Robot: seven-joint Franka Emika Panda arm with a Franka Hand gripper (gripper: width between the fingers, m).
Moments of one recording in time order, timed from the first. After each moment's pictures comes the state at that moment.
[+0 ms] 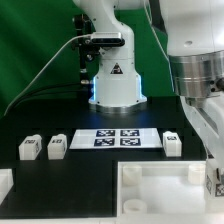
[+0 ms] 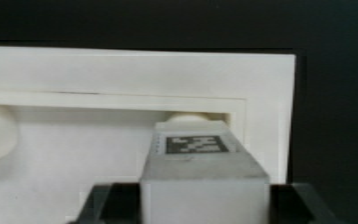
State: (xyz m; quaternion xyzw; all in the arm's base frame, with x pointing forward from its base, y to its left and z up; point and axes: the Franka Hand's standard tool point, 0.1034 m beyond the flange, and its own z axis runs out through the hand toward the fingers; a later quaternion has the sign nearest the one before) arm 0.635 0.117 0.079 -0.71 0.70 0.07 0.06
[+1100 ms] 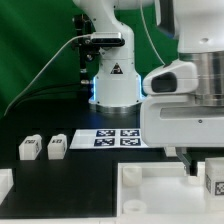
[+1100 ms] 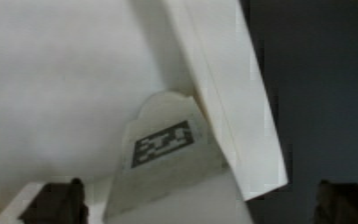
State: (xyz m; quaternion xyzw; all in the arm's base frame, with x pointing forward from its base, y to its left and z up) arm 0.633 0.122 0.076 -0.99 0.09 -0.01 0.05
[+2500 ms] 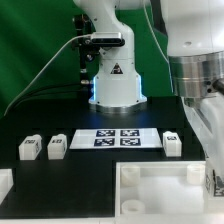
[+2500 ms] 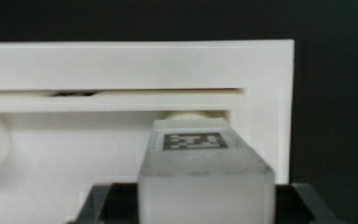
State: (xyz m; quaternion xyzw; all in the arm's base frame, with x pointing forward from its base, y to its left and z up) arm 0.634 0.115 0.074 -0.69 0.72 0.05 0.06
